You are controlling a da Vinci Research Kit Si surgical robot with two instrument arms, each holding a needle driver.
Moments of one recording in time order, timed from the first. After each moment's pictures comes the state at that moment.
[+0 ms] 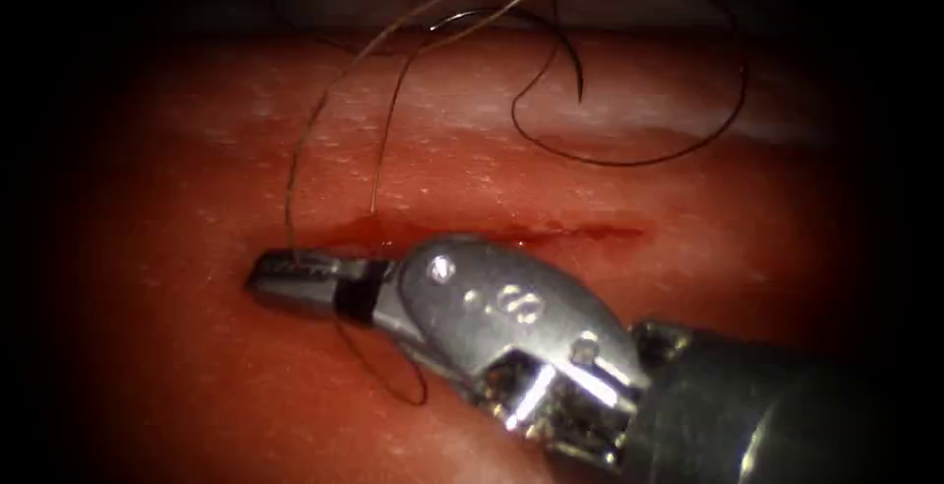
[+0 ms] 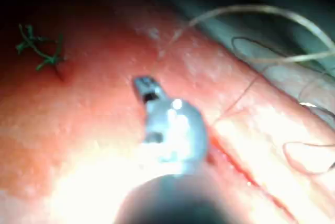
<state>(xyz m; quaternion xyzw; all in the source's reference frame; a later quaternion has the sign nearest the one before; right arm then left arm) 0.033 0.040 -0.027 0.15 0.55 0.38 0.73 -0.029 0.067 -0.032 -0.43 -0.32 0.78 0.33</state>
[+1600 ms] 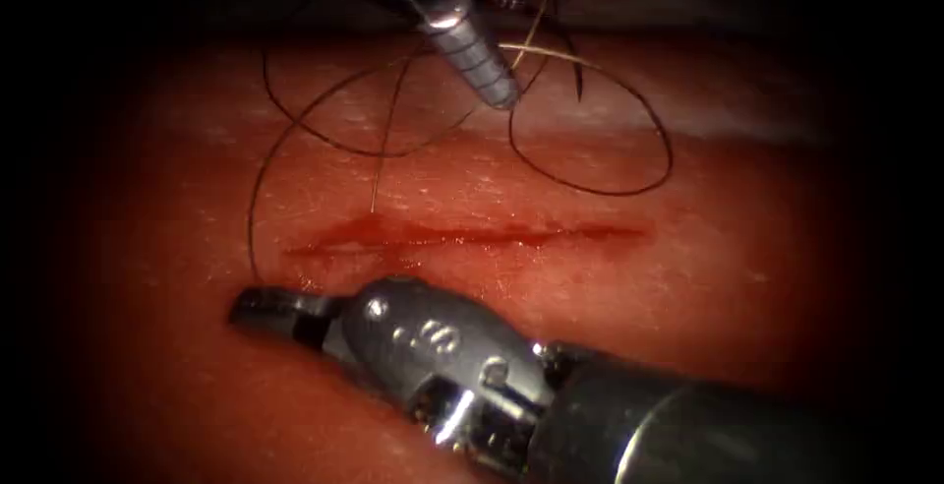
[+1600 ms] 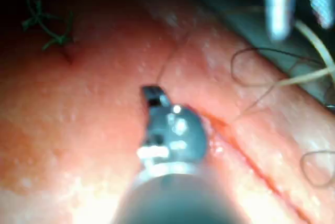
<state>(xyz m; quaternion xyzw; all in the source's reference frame) 0.036 0.037 -0.023 0.14 0.51 0.35 0.78 -0.037 0.068 -0.032 -0.19 -0.27 0.93 0.14</state>
